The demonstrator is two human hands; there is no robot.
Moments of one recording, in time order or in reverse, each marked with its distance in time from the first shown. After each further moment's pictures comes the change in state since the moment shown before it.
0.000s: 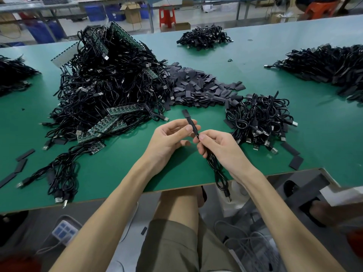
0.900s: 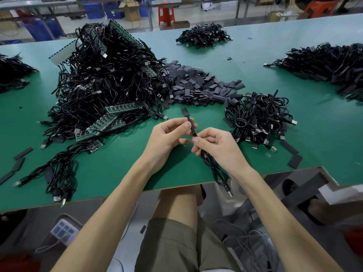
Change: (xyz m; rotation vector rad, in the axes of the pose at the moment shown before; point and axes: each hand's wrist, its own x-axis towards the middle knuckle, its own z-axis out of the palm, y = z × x) left_hand 0.004 -0.005 -0.005 0.064 0.047 0.026; right_hand -0.002 0.000 0.001 -0.051 0.044 0.008
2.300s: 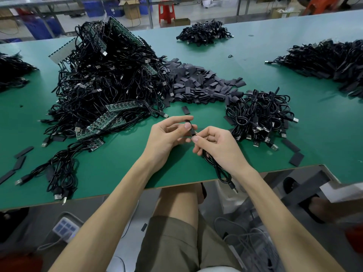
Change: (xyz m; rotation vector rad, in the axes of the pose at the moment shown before) left_hand -0.003 -0.001 0.003 -0.040 0.043 0.008; right_hand -0.001 0.001 0.002 -0.054 0.017 -0.004
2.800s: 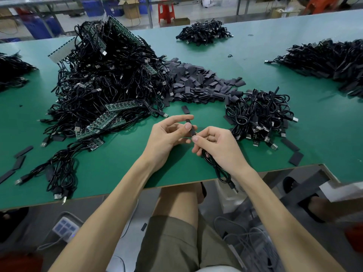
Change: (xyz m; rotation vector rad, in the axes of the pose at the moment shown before) left_hand -0.001 0.001 0.001 0.042 -0.026 0.017; right_hand -0.001 -0.001 0.001 -0.018 0.021 -0.008
